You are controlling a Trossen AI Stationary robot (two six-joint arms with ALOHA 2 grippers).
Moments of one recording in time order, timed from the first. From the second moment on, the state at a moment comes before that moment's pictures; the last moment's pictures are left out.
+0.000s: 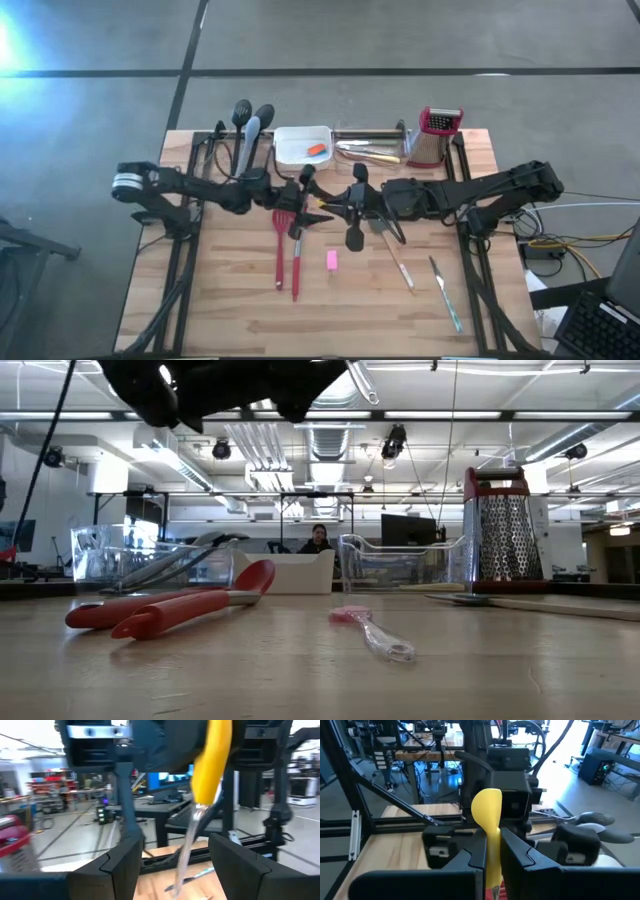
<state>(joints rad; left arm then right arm) 0.07 1.50 0.78 0.95 0.32 0.03 0.20 1.45 1.30 -0.06 0.31 0.07</state>
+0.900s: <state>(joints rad) 0.06 1.57 0.84 0.94 0.37 0.00 0.20 1.45 1.30 -0.07 0.32 0.10</state>
